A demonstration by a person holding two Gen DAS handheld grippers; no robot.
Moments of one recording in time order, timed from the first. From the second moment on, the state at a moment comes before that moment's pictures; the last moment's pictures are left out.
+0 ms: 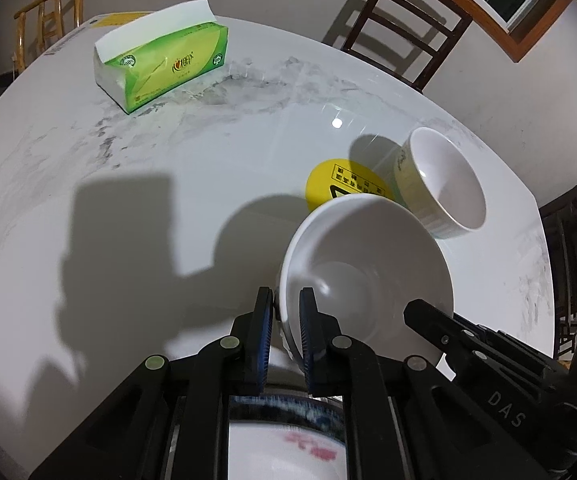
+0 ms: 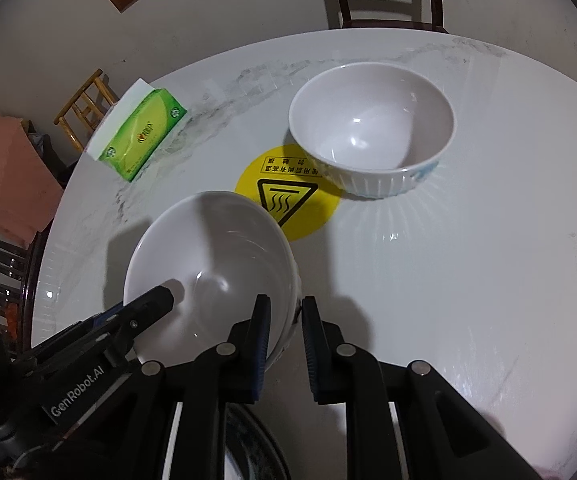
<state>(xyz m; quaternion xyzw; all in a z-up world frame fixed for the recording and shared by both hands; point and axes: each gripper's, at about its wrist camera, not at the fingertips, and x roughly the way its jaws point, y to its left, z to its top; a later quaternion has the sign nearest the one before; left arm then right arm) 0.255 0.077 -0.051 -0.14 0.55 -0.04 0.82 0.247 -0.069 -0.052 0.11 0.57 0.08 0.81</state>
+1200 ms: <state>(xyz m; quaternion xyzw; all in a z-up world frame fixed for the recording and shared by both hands) 0.113 -0.038 0.036 -0.07 0.51 -0.10 0.85 0.081 -0.179 0.024 0.17 0.51 0.05 0.84</state>
